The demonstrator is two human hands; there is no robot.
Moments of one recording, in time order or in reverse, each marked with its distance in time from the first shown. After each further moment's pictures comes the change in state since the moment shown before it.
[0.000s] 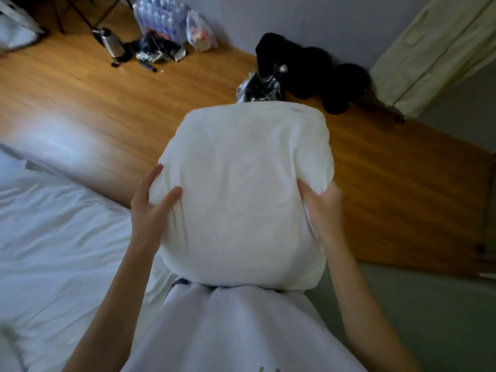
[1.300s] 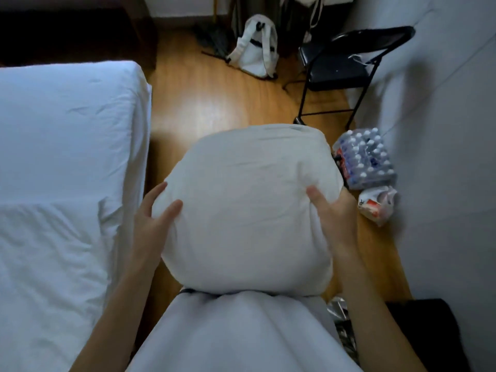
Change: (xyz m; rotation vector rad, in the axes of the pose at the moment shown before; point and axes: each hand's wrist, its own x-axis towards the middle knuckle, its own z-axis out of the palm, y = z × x) left_hand 0.700 0.110 -0.179 -0.241 0.963 -0.352; right_hand 0.565 -0.456 0.732 -0.167 -0.897 -0.456
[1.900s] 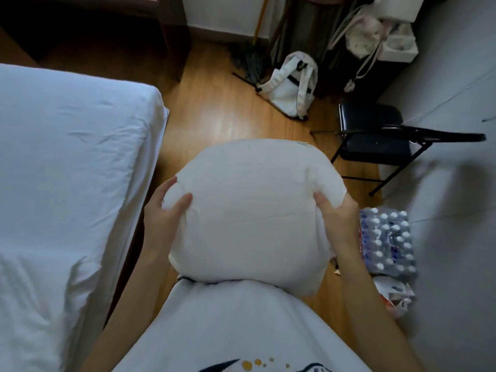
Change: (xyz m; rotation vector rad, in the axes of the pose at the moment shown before) left_hand 0.325 0.110 0.101 -0.030 0.150 -0.056; right_hand 0.358 -0.091 0.170 -0.121 -0.152 -0.028
